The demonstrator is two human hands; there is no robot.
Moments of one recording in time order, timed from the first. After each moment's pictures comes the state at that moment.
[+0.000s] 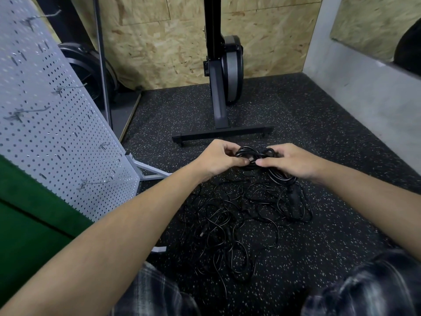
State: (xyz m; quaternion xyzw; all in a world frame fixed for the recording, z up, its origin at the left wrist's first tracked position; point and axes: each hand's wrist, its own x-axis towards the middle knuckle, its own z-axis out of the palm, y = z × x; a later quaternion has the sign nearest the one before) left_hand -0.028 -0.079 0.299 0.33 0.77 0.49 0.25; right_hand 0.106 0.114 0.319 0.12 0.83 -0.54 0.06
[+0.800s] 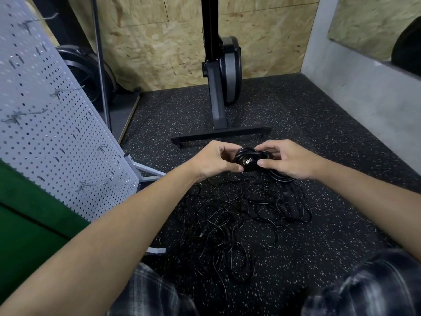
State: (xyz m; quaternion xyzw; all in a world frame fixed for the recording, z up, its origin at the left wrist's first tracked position) left_hand -0.028 -0.089 0.307 0.38 0.74 0.48 0.29; right_hand 0.104 0.119 0.323 0.07 0.91 -0.40 0.01
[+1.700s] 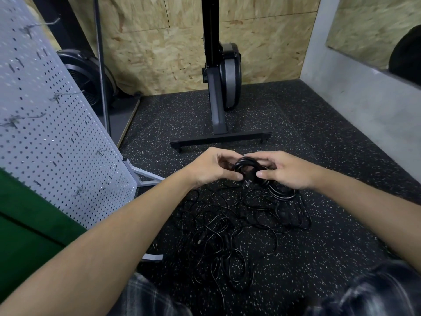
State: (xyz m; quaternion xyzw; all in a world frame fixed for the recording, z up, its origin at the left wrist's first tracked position) left_hand -0.031 -0.094 0.305 0.40 0.72 0.49 0.29; right_hand 0.106 0.108 0.326 0.03 0.89 -0.45 0.09
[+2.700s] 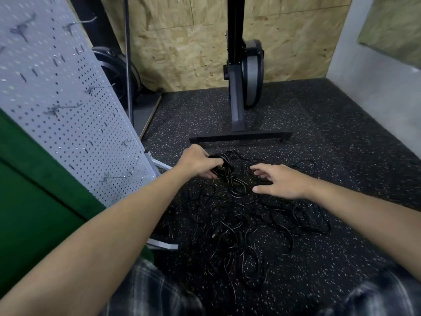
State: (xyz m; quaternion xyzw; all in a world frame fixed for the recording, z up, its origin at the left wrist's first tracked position) left_hand -0.059 -0.144 0.300 0.12 0.88 0.41 0.23; right_hand 0.079 0.080 0.280 0.04 0.94 -0.31 0.15
